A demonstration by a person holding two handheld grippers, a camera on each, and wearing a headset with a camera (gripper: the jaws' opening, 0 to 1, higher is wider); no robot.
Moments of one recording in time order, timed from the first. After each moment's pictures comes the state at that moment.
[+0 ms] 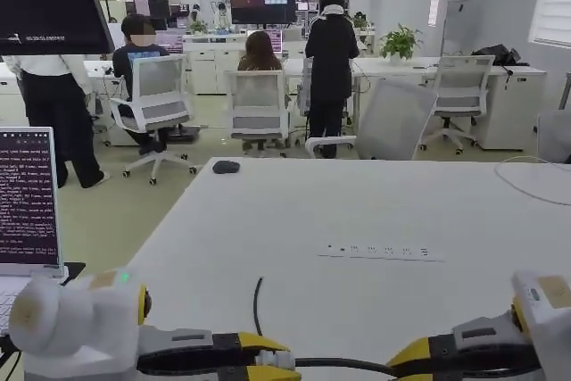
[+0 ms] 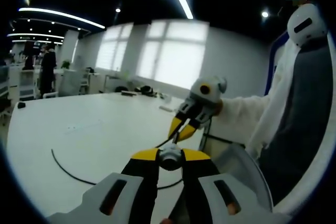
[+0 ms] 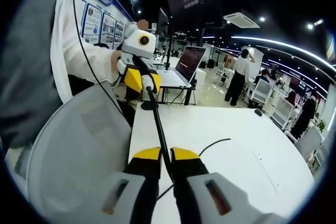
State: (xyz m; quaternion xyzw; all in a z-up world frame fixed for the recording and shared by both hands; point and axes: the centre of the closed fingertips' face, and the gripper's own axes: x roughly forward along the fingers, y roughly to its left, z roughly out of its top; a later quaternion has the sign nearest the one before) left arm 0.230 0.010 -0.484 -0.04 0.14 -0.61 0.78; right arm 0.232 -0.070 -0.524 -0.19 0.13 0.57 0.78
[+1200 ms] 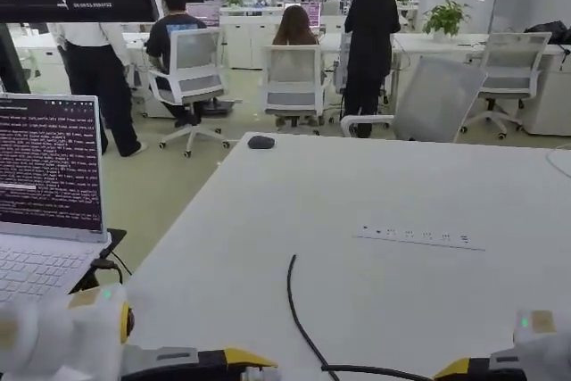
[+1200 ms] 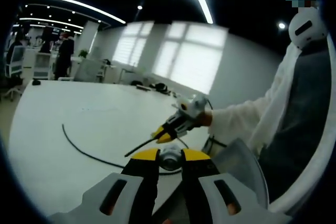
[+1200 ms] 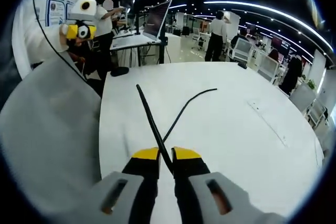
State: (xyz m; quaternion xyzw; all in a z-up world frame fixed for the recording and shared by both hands) left arm 0.223 0.059 -0.517 -0.09 0.18 -0.55 0.81; right arm 0.298 -0.099 -0.649 -0.18 0.28 0.47 0.82
